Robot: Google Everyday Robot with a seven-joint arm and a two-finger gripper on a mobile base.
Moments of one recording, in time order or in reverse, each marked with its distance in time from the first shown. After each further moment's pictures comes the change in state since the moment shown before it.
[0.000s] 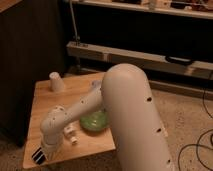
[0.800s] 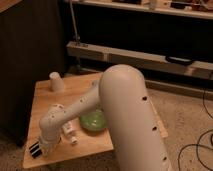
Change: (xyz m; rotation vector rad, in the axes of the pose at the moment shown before) arm -0.036 0.003 0.003 -0.015 -0.060 -0.048
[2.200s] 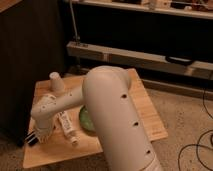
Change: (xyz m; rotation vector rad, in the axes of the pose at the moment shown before) arm -0.075 -0.015 0.000 0.086 -0.020 -0.067
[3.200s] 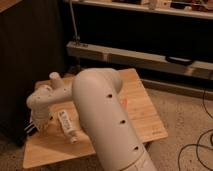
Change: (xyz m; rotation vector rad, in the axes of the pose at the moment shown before) arm -0.068 -0.019 -0.001 0.050 -0.013 -0.013
